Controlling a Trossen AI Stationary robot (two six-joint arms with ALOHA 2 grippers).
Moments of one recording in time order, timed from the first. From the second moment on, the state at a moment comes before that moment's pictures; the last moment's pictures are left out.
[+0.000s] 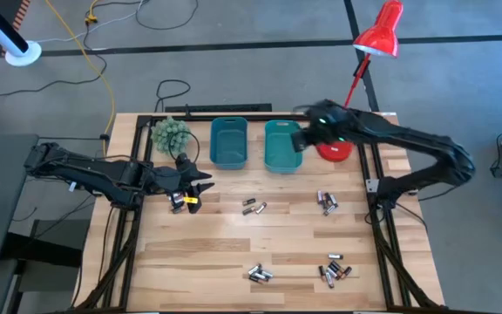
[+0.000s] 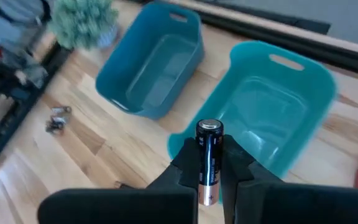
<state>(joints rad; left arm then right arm) -0.17 0.97 0.75 -0.32 -0.46 -0.31 -0.40 1.29 1.21 -0.69 0.07 0.64</state>
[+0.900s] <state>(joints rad) -0.17 0.97 0.75 -0.39 -0.48 -0.31 -0.54 2.04 1.56 -0.87 -0.07 0.36</state>
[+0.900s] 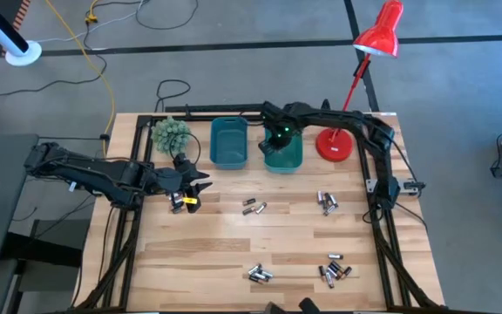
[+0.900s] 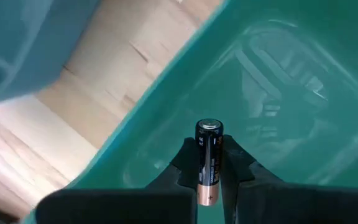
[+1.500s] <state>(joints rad) -0.17 0.97 0.75 -0.39 -0.48 -0.34 -0.56 2.10 1.63 -0.98 -0.06 0.12</state>
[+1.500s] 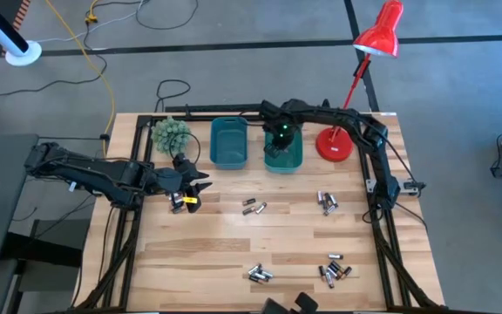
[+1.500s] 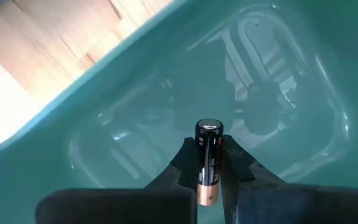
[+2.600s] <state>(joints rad) -0.17 0.97 0.75 -0.40 -0.48 -0.35 -0.55 2.10 1.63 -0.98 -0.06 0.14</state>
